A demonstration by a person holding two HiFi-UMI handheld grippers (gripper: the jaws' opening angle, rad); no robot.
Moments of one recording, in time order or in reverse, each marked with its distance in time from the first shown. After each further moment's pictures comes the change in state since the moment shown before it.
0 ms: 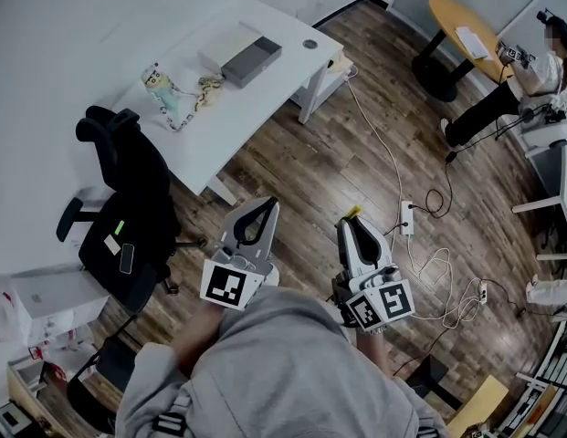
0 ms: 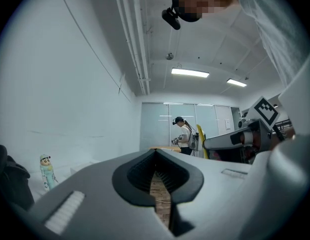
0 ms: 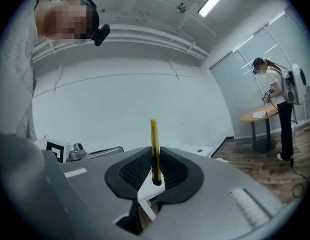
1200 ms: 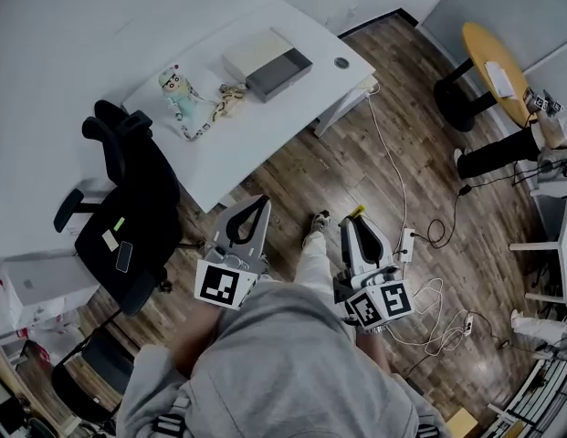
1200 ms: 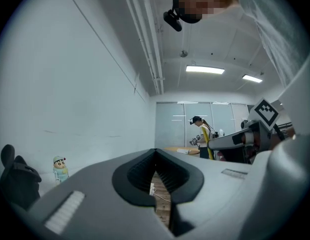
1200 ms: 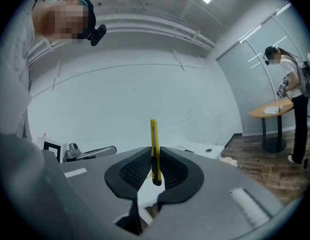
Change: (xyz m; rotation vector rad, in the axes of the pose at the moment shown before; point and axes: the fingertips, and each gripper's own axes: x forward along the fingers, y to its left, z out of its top) left arm 0.044 0.116 -0.008 -0.030 0.002 0.159; right arm 0.128 -0.023 0.003 -0.007 0.071 0.064
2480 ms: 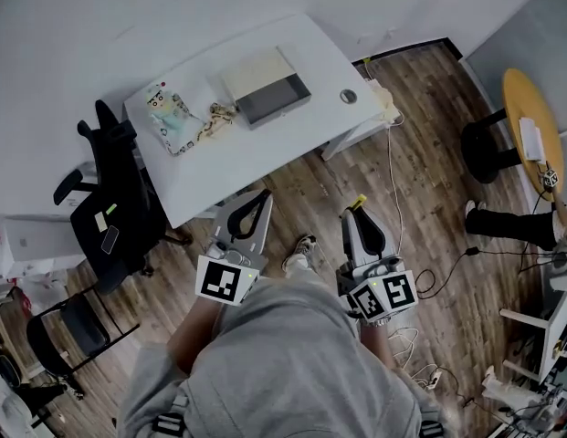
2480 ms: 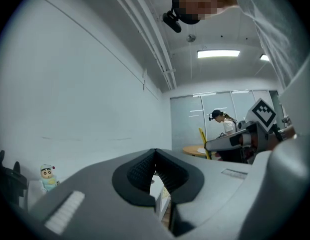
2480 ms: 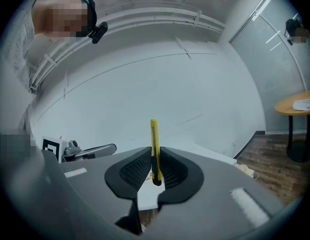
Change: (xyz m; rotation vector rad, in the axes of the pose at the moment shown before) left arm 0.195 -0.013 0.023 0.031 0.014 0.232; right arm 0.124 -0.175 0.077 -0.004 0.081 0.252
